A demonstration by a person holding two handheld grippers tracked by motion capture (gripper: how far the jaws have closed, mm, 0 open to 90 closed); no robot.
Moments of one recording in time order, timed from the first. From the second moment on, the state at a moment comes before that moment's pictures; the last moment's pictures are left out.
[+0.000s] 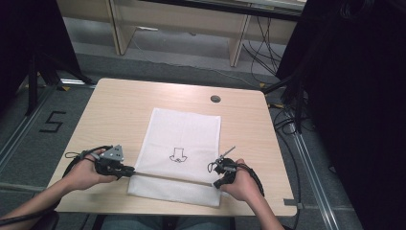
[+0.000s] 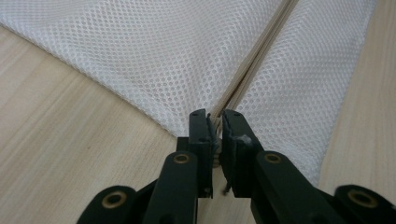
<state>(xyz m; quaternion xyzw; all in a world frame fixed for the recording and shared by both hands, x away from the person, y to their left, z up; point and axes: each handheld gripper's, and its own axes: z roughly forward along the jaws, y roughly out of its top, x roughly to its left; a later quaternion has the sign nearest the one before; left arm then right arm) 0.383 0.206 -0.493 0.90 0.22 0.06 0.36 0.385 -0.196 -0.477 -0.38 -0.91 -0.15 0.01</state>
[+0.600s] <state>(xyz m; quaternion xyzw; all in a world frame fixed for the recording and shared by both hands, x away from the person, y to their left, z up) 0.377 0.209 -0.490 0.90 0.23 0.06 0.36 0.382 -0.194 -0.477 -0.38 -0.91 -0.15 0.00</state>
